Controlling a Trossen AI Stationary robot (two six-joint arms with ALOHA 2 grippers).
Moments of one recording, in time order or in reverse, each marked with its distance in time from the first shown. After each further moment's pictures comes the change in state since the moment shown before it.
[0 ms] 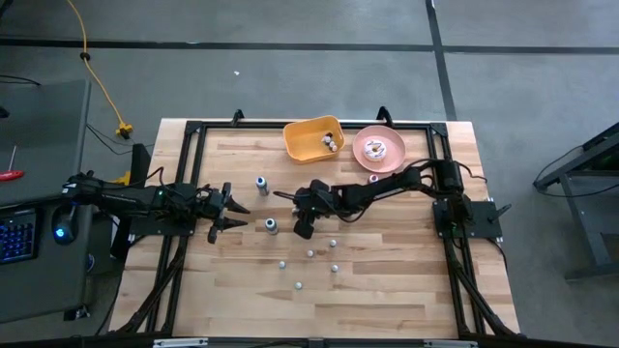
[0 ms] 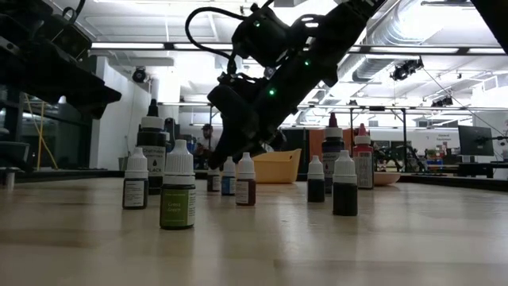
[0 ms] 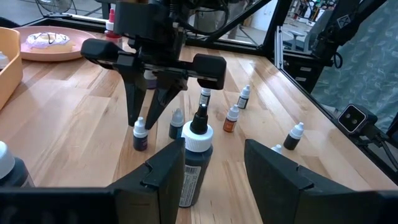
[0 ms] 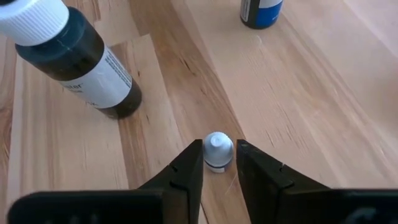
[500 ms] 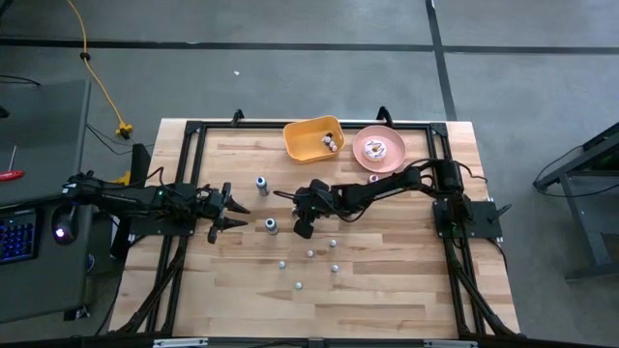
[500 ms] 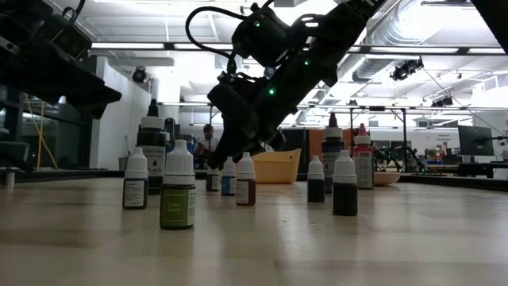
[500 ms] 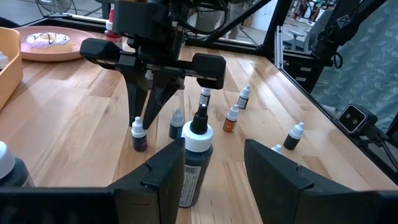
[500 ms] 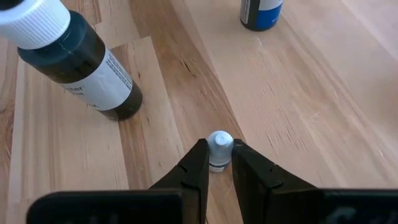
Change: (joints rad) left arm 0.000 0.000 0.000 0.000 0.000 0.000; right arm 0.000 0.000 0.000 0.001 -0.001 -0.001
